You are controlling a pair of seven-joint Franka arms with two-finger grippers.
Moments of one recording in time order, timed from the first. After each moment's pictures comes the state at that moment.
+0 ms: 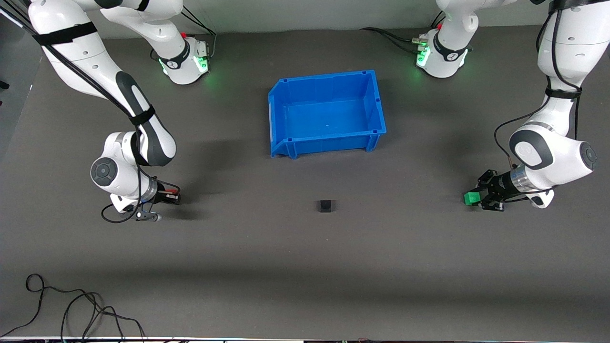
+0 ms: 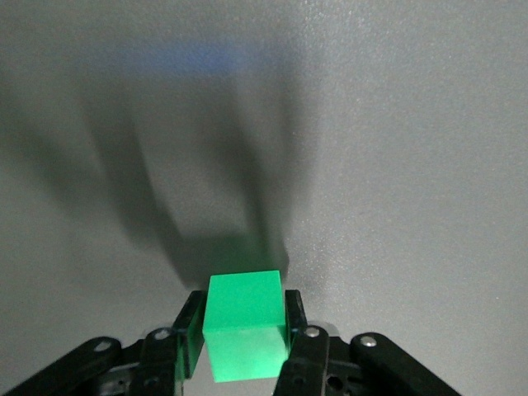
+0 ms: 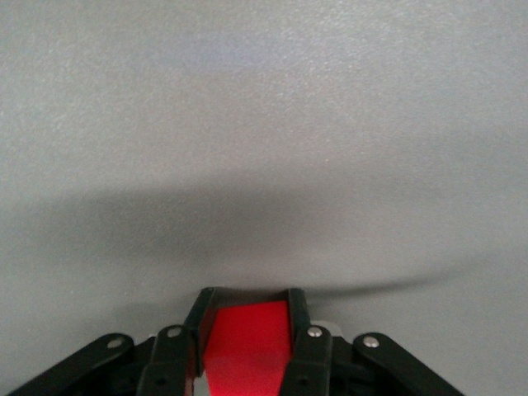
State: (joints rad) left arm 0.10 0.48 0.05 -2.10 -0.62 2.49 -0.85; right arm 0.10 0.49 -0.07 -2.11 0.06 2.56 0.18
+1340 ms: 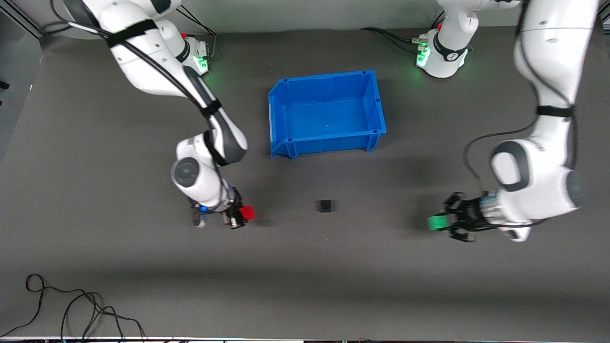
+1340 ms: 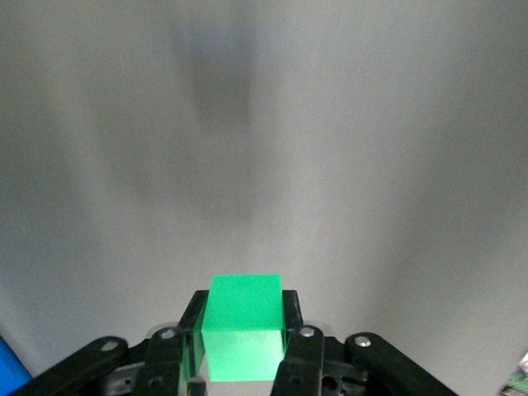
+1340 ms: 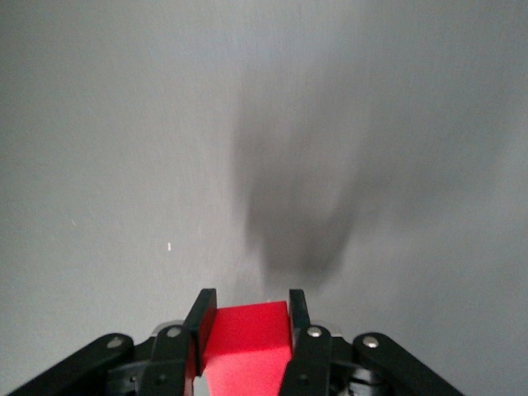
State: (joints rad) left arm -0.16 0.54 0.03 -1.69 -0.54 2.24 -1.42; right arm 0.48 0.69 -0.05 -1.71 0.19 2.53 1.71
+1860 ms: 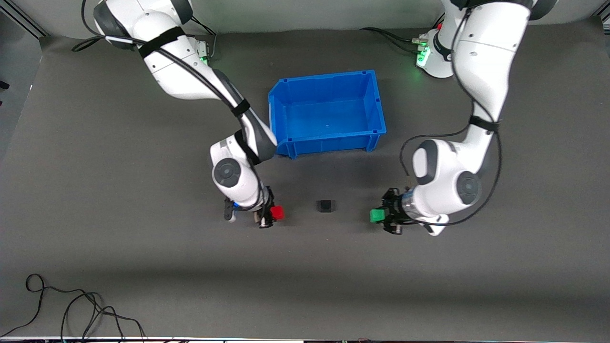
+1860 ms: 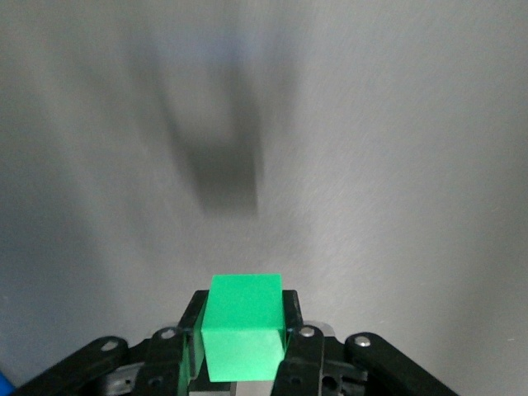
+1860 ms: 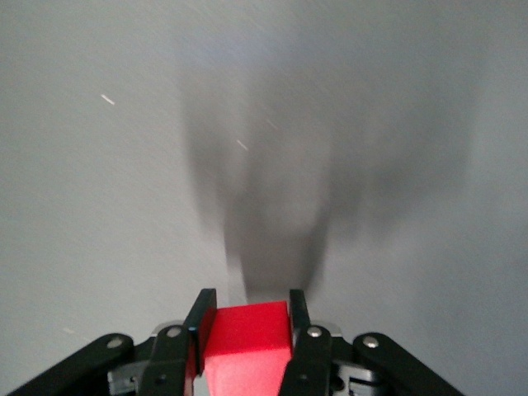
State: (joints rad) left arm -0.41 0.65 0.03 -1.66 -0.54 2.38 -1.56; right arm 0.60 0.79 -0.06 -1.55 0.19 2.45 2.02
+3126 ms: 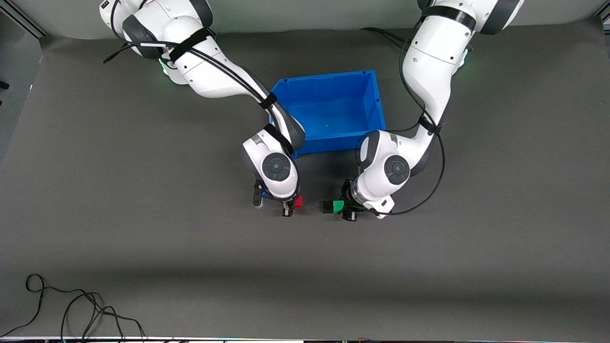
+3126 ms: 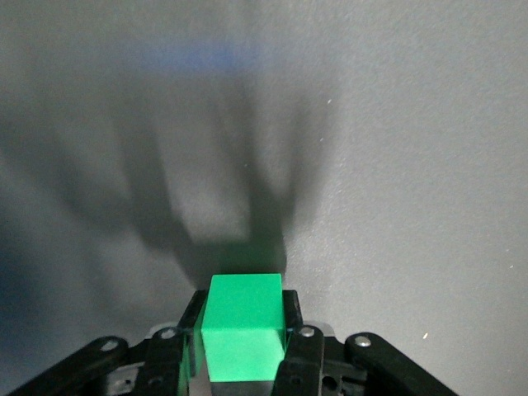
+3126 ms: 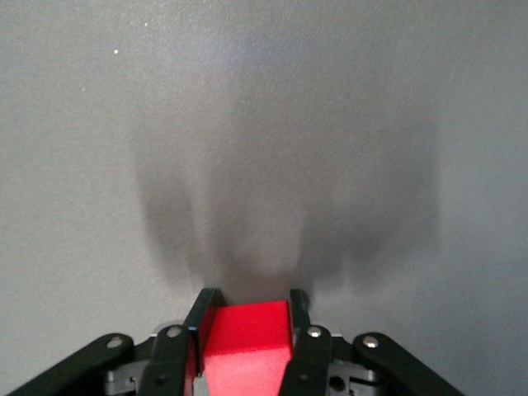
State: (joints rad) left arm -0.60 0.76 0.03 -1.65 -0.54 2.57 -1.73; right arm 0.70 0.92 -0.06 -1.34 0.06 2.26 2.32
